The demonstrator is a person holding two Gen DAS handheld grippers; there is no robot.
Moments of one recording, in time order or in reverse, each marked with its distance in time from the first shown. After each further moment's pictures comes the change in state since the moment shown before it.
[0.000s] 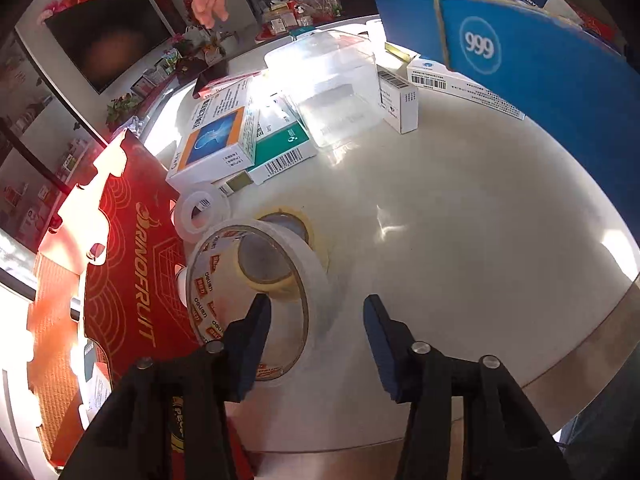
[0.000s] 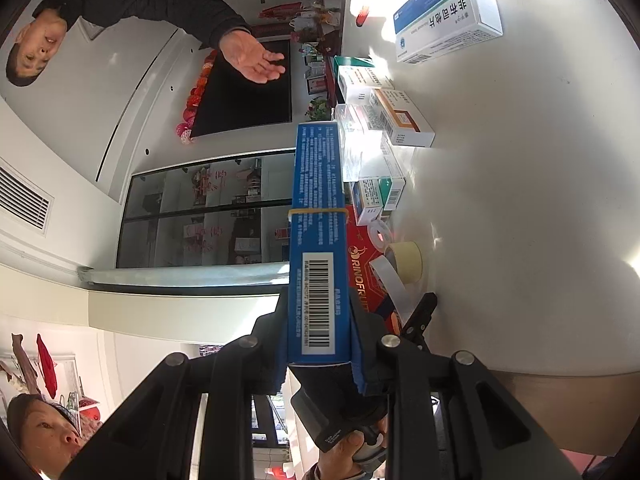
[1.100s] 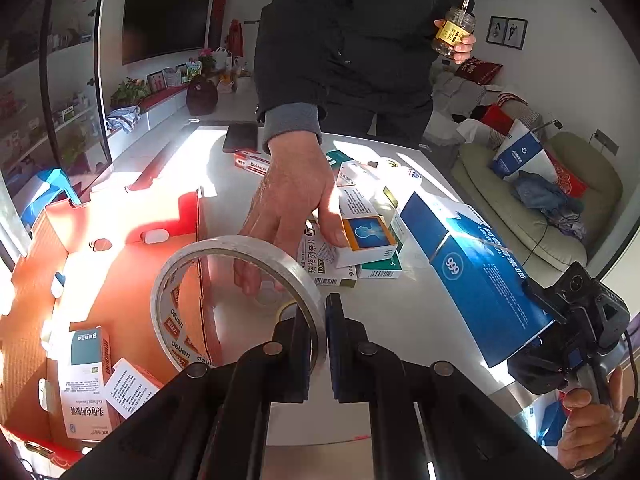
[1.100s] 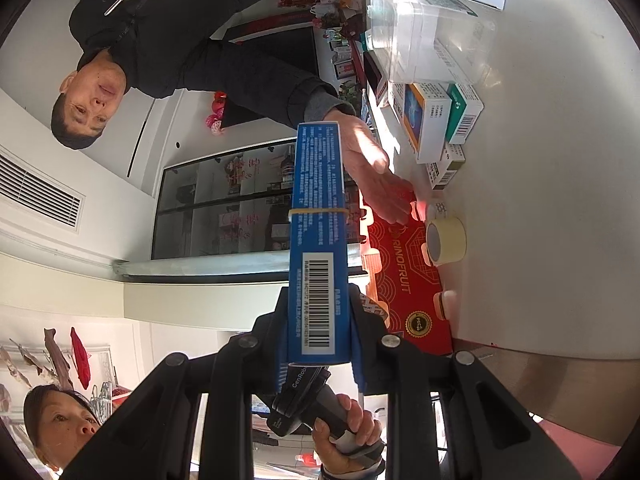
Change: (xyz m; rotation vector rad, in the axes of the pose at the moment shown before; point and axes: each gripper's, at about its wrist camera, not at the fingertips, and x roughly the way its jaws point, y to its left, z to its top) left arm -0.100 0.094 -0.004 -0.336 -0.310 -0.272; right arm 0.015 -0.004 -0.004 0.026 0.068 0.160
